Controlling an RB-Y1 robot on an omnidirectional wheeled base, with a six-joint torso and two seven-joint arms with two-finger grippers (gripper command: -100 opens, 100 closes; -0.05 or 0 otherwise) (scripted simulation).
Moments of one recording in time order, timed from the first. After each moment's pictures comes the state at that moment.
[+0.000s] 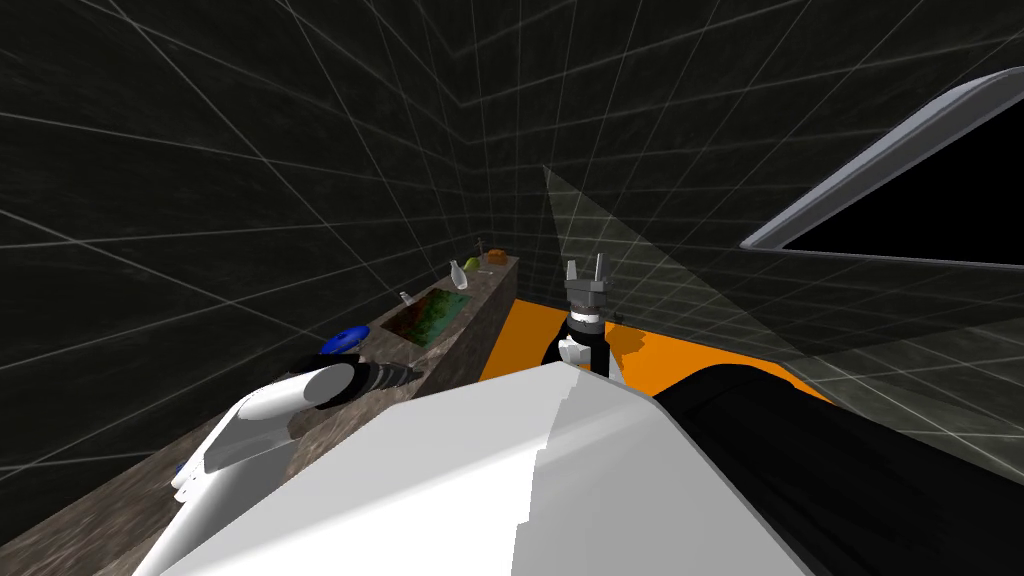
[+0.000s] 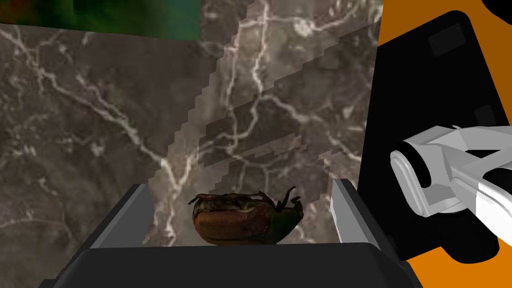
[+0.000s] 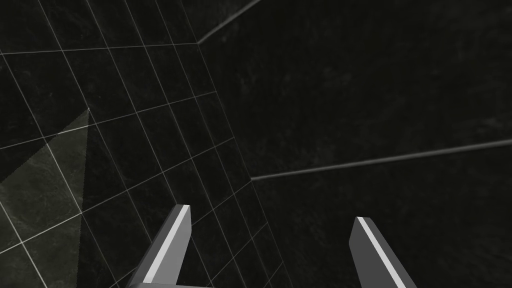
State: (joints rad) left arm 0.27 0.54 0.34 -2.04 0.77 1.57 1.05; right arm 0.47 -0.02 -0.01 -2.39 0.02 -0.64 -0.15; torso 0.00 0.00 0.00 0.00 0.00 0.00
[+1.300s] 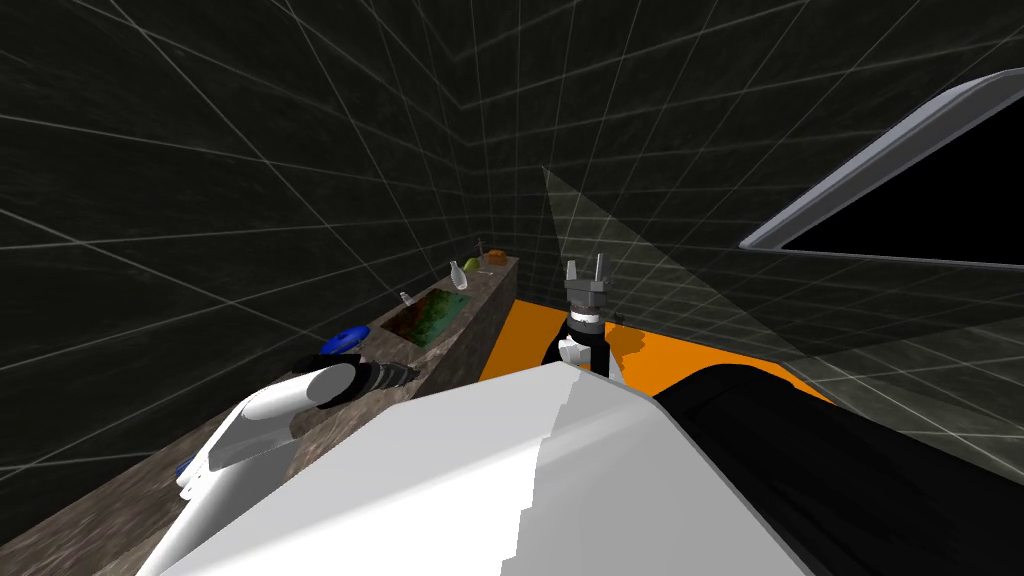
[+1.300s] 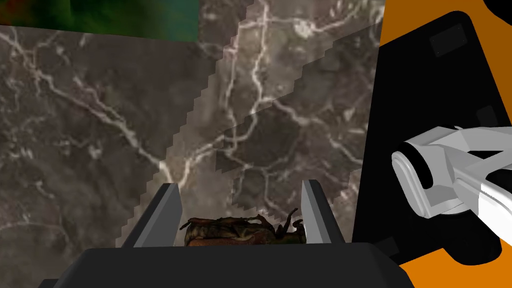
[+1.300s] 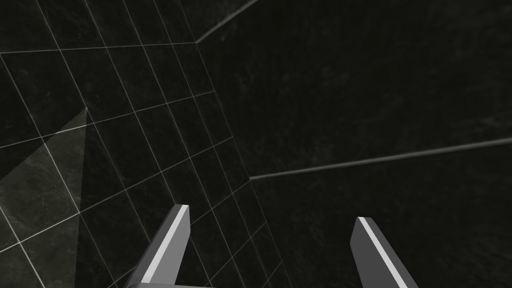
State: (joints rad) left arm 0.26 0.53 0.33 -2.02 0.77 1.56 1.04; right arm 0.47 -0.02 -0.01 -2.39 0.02 -0.64 -0.15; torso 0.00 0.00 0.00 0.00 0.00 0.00
